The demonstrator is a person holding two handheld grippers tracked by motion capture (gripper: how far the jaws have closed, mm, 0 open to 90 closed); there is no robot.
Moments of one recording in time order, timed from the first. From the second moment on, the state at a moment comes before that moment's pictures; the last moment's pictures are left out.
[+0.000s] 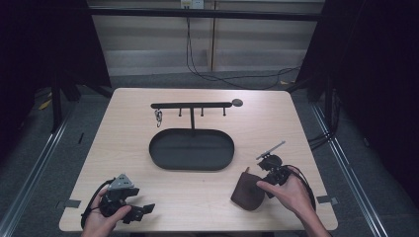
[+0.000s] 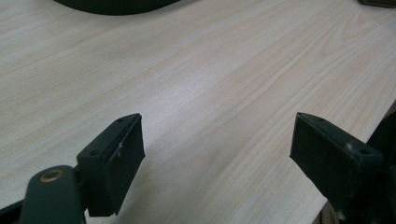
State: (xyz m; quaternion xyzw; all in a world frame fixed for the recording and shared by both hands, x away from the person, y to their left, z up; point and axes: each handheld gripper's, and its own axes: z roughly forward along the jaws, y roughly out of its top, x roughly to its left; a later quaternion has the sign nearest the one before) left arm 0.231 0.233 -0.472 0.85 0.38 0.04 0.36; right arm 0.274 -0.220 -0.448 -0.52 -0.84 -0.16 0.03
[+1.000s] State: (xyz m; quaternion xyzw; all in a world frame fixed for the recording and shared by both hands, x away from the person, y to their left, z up) left arm 0.233 0.236 -0.472 0.85 0.38 0.04 0.36; right arm 0.298 -0.209 -0.470 -0.52 -0.84 -0.12 0.11
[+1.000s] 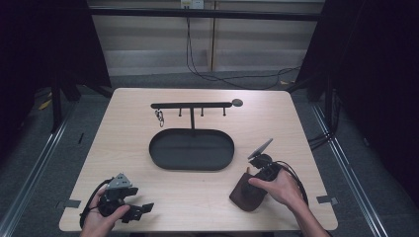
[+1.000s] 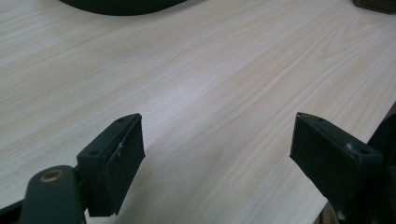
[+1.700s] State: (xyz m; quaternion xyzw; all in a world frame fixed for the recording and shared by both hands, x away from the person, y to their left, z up) left arm 0.231 0.234 -0.471 0.85 0.37 0.03 0.37; right arm 0.297 -0.210 -0.438 -0.52 -0.84 -0.13 0.06
